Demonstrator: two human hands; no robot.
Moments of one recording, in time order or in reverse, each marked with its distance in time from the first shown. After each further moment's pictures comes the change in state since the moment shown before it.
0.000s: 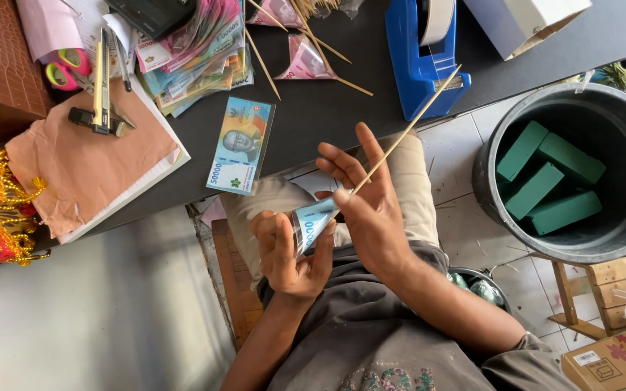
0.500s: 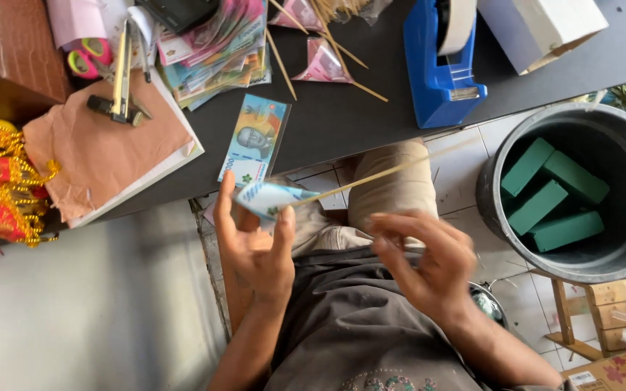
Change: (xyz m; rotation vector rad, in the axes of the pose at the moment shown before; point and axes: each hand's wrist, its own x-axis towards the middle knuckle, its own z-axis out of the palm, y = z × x) left_hand 0.046 0.008 -0.017 -0.390 0.237 -0.569; right_hand -0.037 -0.034 -0.032 -0.859 -0.076 -0.489
